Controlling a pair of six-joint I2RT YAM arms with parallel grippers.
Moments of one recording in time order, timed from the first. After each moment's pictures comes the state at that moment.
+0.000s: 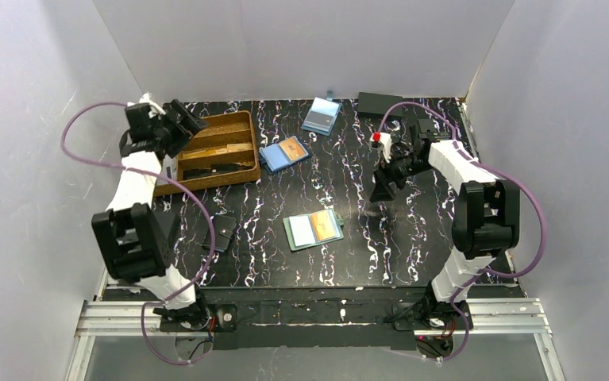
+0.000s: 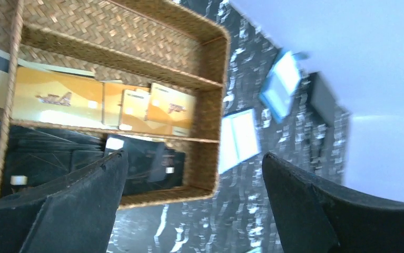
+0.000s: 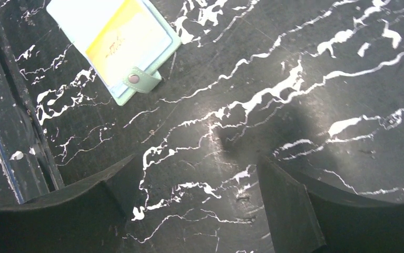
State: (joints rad) left arm 0.21 1.68 1.36 -0.29 0.34 -0.52; right arm 0.11 1.75 1.31 -0.90 -0.83 -0.84
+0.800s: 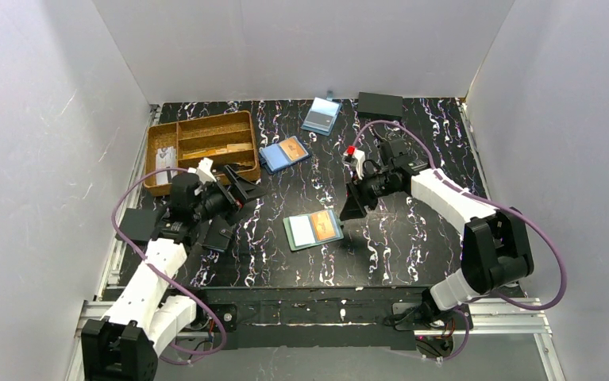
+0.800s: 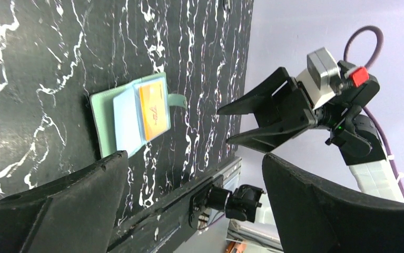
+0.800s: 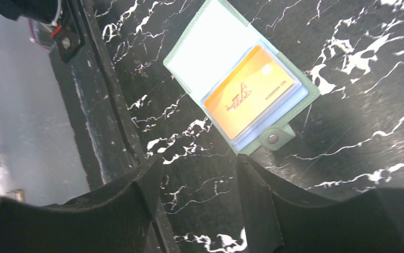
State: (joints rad) left arm -0.14 0.92 0.60 -0.17 0.58 -0.99; right arm 0.40 1.52 1.07 -0.64 -0.87 -0.34
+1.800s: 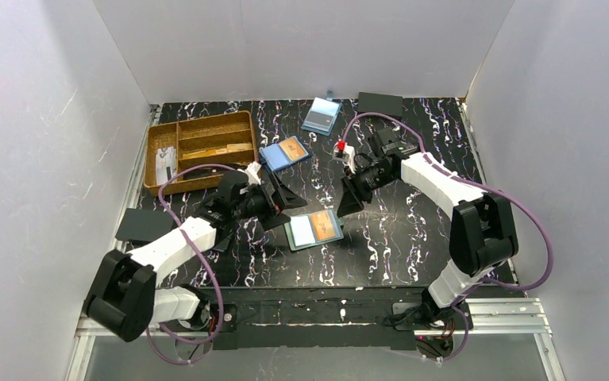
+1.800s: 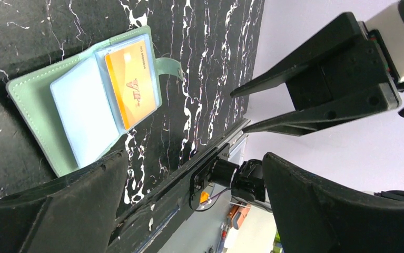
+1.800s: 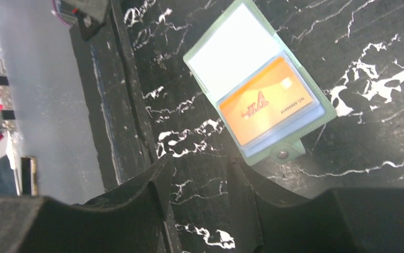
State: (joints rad) left arm -0.49 1.21 0.62 0.04 0.47 -1.09; right arm 0.42 1.65 1.24 -0.80 -0.95 -0.42
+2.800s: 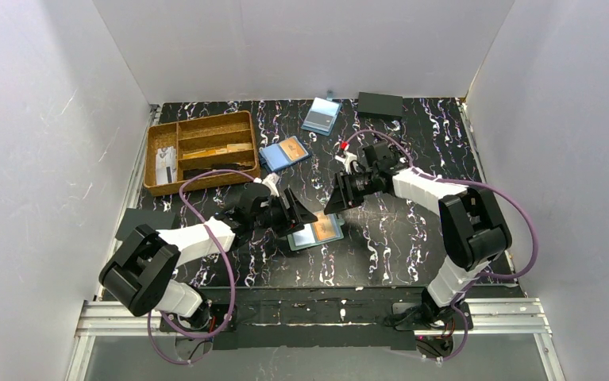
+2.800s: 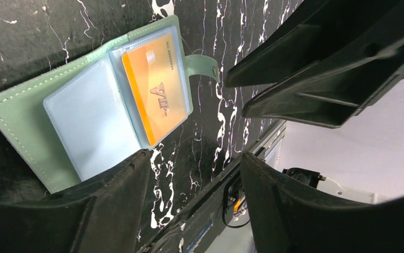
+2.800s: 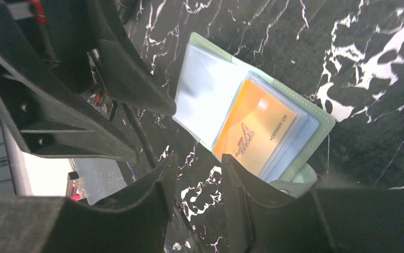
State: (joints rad) left arm -0.65 1.41 0.56 0.27 0.34 -1.07; right arm 0.43 1.69 1.04 -0.31 -0.88 0.20
